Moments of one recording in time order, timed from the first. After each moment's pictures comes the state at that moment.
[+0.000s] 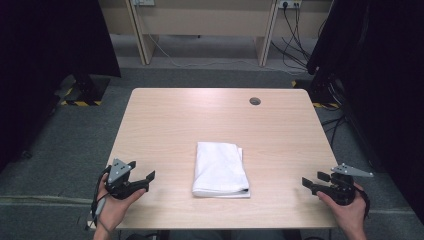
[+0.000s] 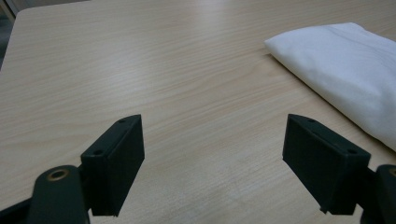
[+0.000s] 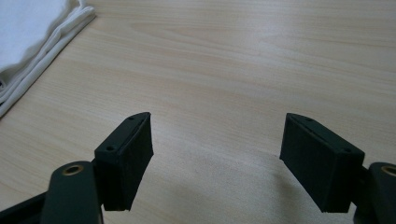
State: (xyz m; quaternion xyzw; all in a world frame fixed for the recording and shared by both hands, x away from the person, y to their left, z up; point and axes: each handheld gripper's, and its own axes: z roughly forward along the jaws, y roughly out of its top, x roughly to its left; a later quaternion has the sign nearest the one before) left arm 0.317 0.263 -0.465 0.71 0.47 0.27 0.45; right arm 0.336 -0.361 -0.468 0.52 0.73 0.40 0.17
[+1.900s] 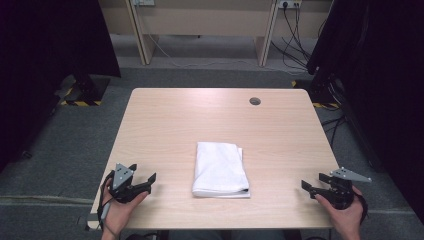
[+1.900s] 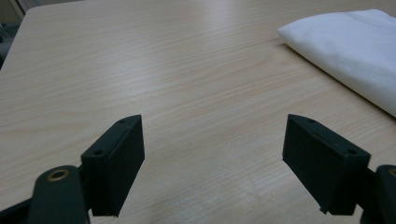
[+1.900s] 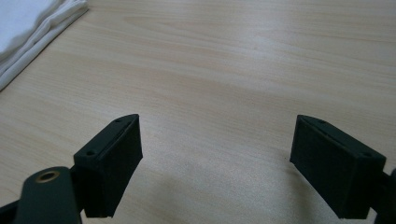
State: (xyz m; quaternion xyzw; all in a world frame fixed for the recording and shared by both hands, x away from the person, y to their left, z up) left arm 0.317 0.261 -0.489 0.70 0.47 0.29 0.45; right arm 0.331 -0.361 -0.479 0.52 0.73 0.40 0.19
